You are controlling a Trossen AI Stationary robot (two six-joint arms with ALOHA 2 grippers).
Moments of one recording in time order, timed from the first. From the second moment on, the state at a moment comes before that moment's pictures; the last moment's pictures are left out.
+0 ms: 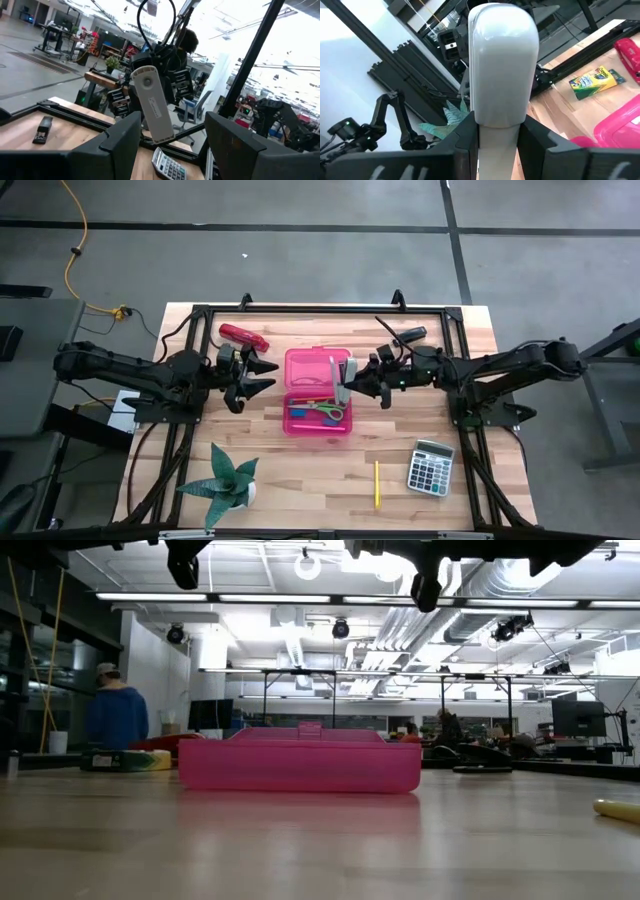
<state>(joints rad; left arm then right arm) 0.03 0.82 0.42 0.60 -0.10 -0.36 0.01 1.18 0.67 0.51 -0.10 0.65</state>
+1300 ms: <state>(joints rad) 0.03 0.82 0.42 0.60 -0.14 -0.39 -0.15 2.12 1.56 -0.51 -0.77 -0.01</state>
